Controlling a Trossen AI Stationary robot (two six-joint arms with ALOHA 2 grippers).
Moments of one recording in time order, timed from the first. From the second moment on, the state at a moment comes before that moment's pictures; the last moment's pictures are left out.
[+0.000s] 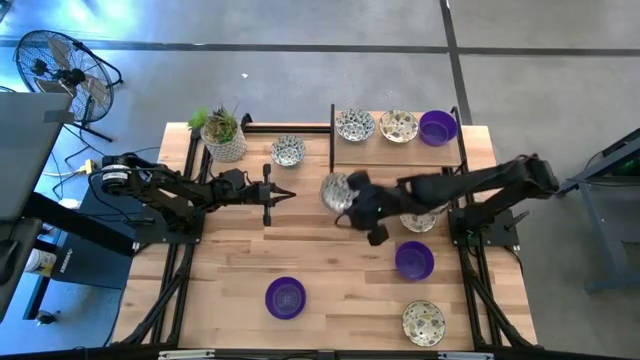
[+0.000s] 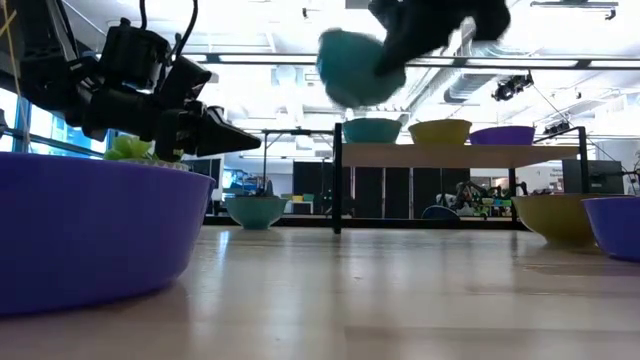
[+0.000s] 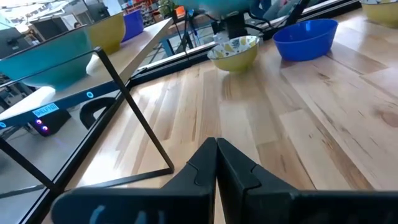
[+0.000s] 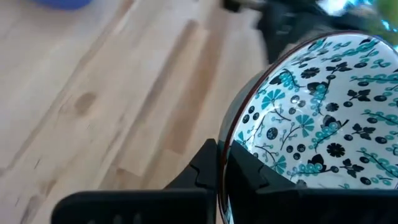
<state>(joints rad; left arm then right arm) 0.24 1.43 0.23 1.07 0.14 0.38 0.11 1.45 1.23 -0.58 0.20 -0.47</state>
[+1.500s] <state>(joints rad) 0.24 1.43 0.23 1.08 0.17 0.36 -0.49 1.74 1.77 -1.11 0.10 -0.72</state>
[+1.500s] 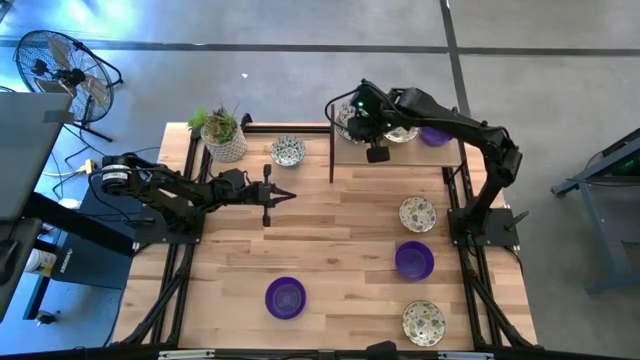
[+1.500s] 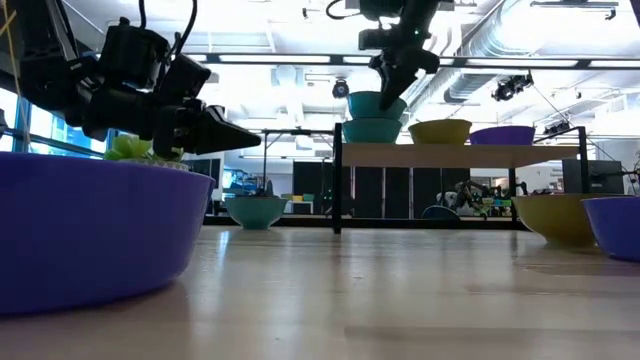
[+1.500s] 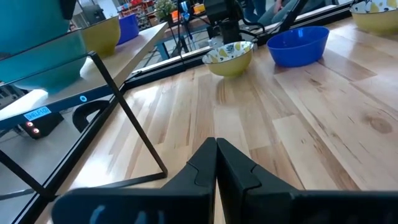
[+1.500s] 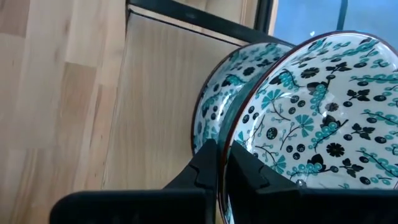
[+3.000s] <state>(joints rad) 0.24 1.43 0.23 1.07 0.17 0.36 -0.45 1.68 1.76 -1.12 0.15 -0.63</state>
